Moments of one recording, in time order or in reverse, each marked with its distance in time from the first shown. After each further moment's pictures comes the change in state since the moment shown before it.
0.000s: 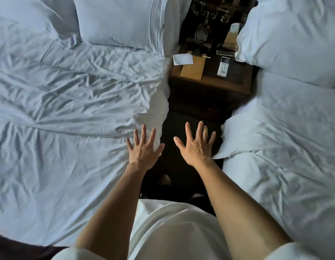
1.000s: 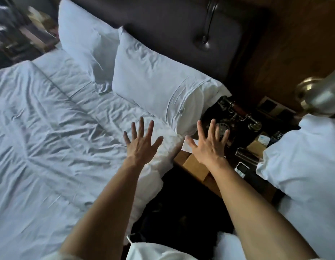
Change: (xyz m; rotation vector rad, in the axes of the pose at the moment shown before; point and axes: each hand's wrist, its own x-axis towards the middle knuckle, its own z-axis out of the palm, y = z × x) left_hand 0.363 0.102 -0.226 -0.155 0.317 -0.357; right_hand 0.446 0.014 -0.261 -0.124 0.216 -0.380
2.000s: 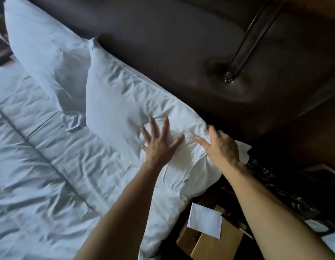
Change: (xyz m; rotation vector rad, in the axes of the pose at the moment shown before) left_hand 0.362 0.069 0.036 -0.402 -0.051 -0.017; right_hand 0.347 -0.003 0.003 0.111 0.126 -0.053
